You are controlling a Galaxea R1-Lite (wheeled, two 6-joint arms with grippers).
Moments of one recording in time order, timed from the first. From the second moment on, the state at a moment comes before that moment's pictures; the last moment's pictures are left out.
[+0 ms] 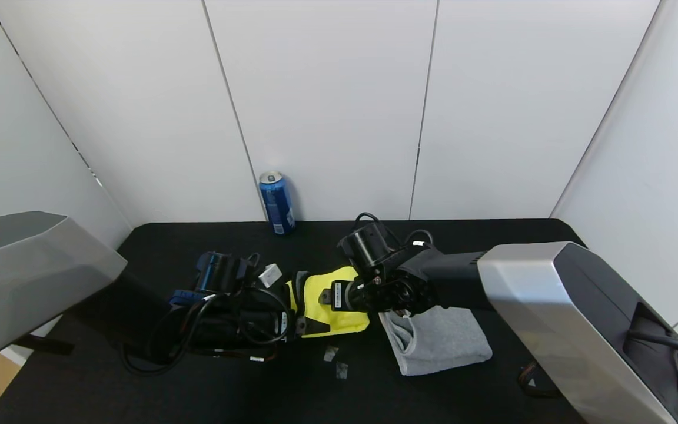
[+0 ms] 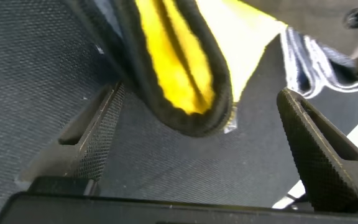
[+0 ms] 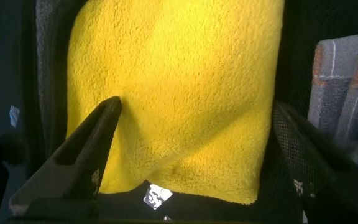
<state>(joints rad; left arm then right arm) -0.28 2.11 -0.85 -0.47 -0.51 -0.31 0.70 2.55 -1.99 0.20 -0.03 0.56</state>
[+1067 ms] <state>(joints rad) -0.28 2.19 -0.90 -0.59 -0.47 -0.30 0.71 2.55 -1.99 0.21 -0.03 0.56</state>
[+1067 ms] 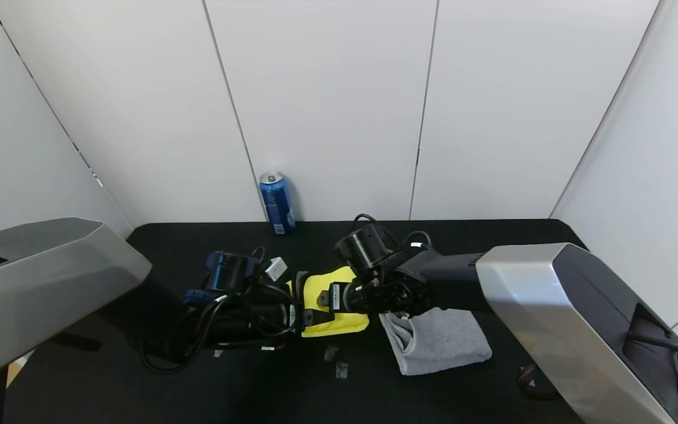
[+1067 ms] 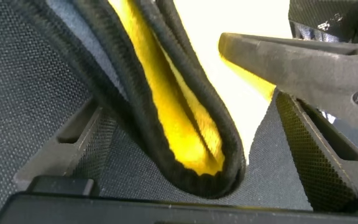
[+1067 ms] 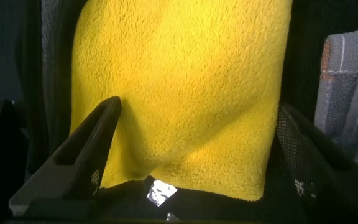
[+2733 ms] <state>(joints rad) -0.29 2.15 -0.88 -0.58 -0.39 -0.29 0.71 2.50 -1.98 0.23 -0.03 0.56</state>
